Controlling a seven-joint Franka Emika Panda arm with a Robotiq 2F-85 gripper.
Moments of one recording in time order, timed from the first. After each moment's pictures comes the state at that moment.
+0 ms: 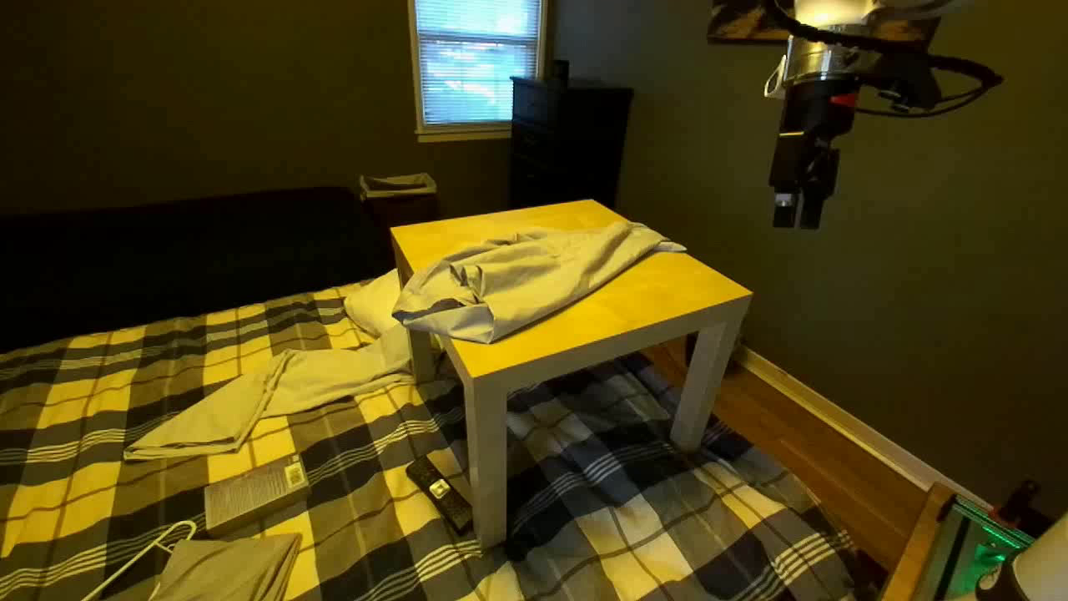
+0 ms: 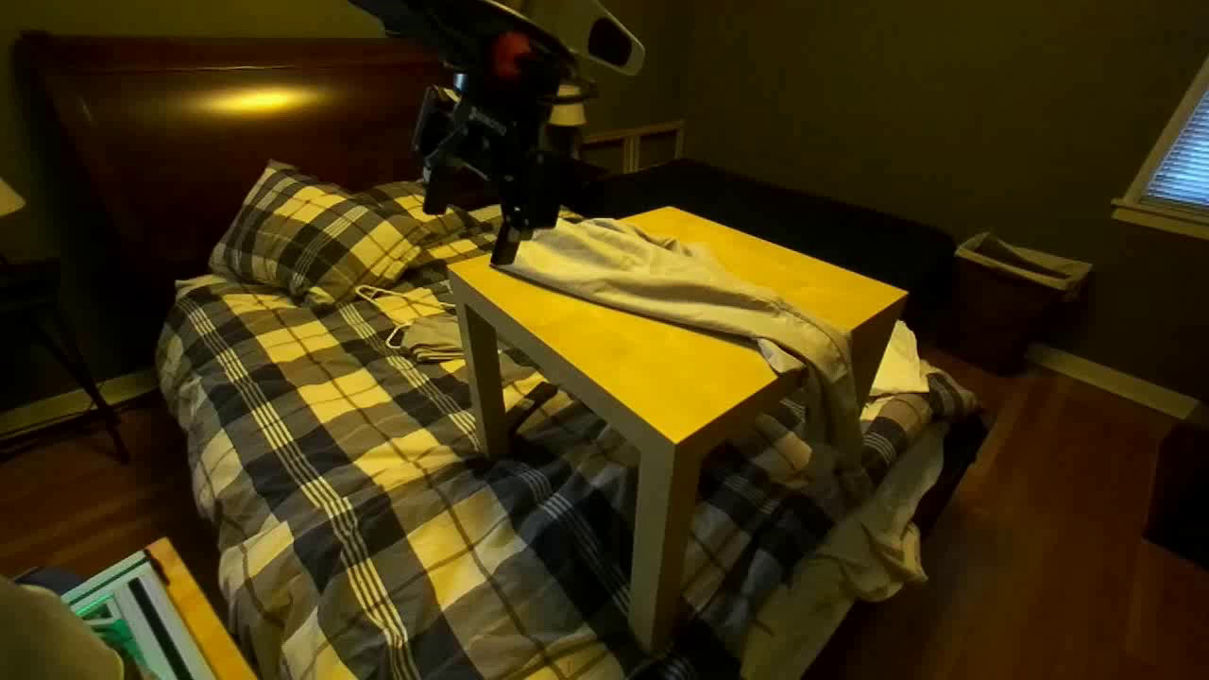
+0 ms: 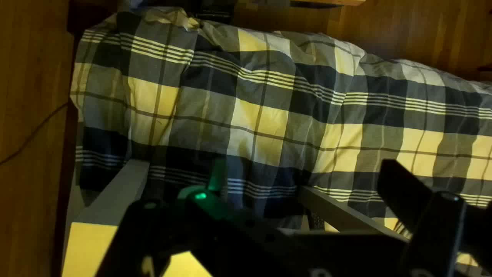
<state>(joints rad) 0.00 -0.35 -0.19 -2.11 0.10 1.49 -0.20</state>
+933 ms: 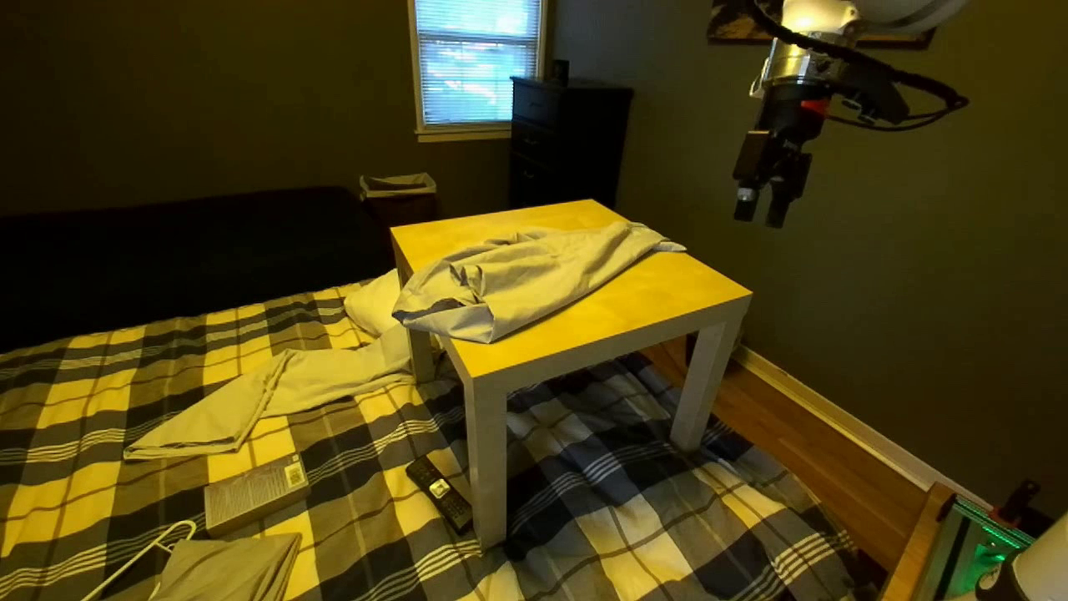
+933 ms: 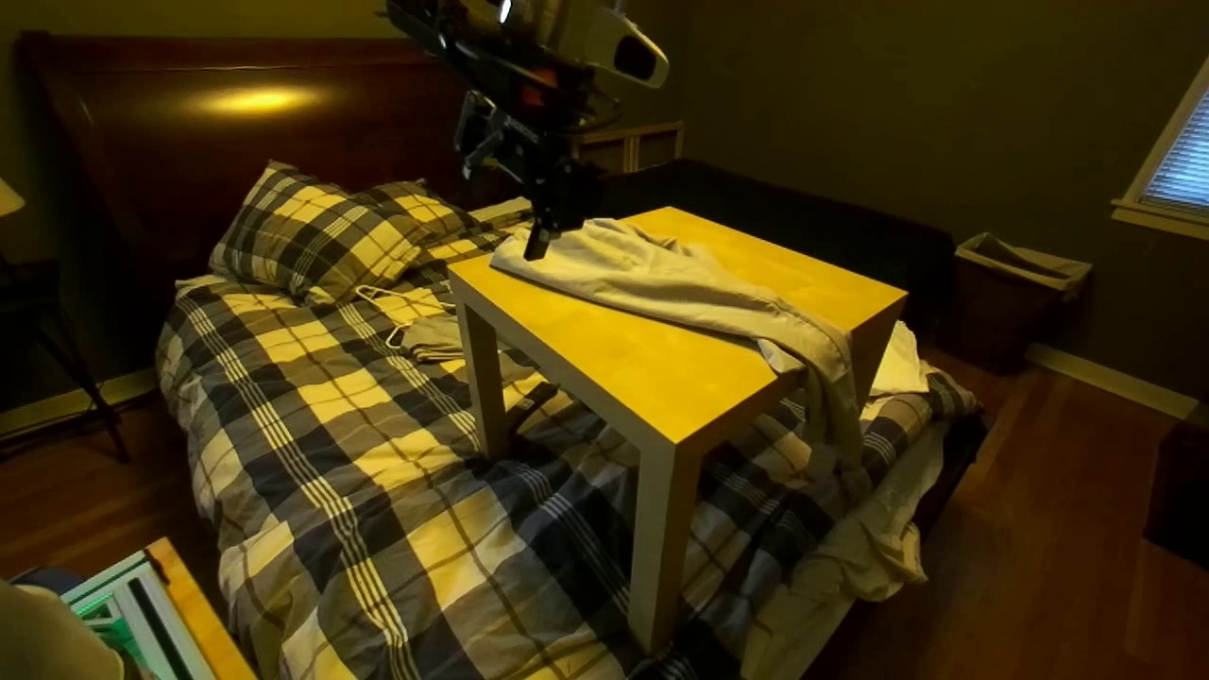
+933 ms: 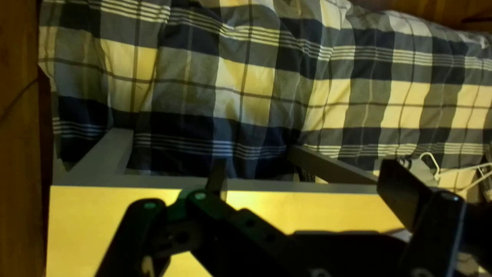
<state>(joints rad) -0.02 -0.29 -0.18 -2.10 0.20 1.62 -0.18</state>
